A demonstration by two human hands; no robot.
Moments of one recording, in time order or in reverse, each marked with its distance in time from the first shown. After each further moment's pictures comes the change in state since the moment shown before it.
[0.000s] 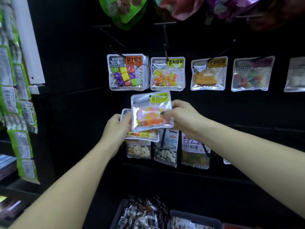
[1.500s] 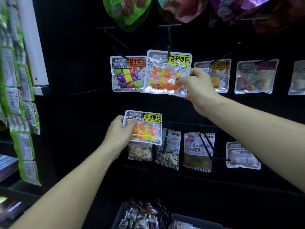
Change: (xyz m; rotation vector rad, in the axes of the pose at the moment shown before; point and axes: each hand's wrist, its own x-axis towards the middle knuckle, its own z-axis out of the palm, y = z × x) left_hand -0.009 0.002 0.000 0.020 -0.026 0.083; right_hand 0.033 -0.054 -0.024 0.047 0.321 -0.267
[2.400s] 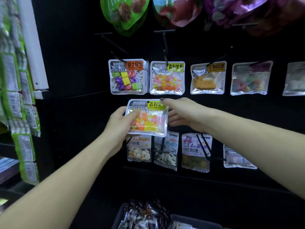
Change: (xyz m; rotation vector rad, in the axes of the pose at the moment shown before) left_hand 0.001 0.034 0.001 -0.255 -0.089 -0.051; right_hand -0.036 0.013 0.001 -0.279 -0.391 0.350
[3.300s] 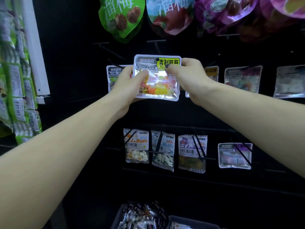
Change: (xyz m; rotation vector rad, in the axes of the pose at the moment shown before) left_hand 0.010 0.112 0.038 -0.005 -0.065 0.246; right_hand -0.014 -0.069 -0.032 0.080 0.387 -0.455
